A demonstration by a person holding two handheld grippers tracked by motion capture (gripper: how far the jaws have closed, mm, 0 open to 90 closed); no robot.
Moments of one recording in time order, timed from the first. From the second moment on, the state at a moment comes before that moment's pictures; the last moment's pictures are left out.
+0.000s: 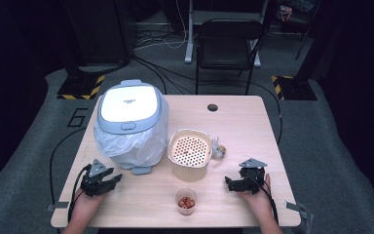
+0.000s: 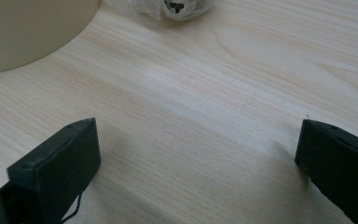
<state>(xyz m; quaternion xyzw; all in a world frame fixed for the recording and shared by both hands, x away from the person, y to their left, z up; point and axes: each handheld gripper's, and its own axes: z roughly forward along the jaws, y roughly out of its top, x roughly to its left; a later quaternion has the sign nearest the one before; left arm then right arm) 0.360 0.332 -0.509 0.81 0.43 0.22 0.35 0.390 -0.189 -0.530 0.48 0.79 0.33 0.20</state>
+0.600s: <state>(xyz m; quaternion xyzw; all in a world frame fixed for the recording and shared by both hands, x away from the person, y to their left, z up) 0.347 0.307 -0.484 0.83 0.37 0.23 0.35 0.390 -0.189 -0.530 0.48 0.79 0.33 0.21</state>
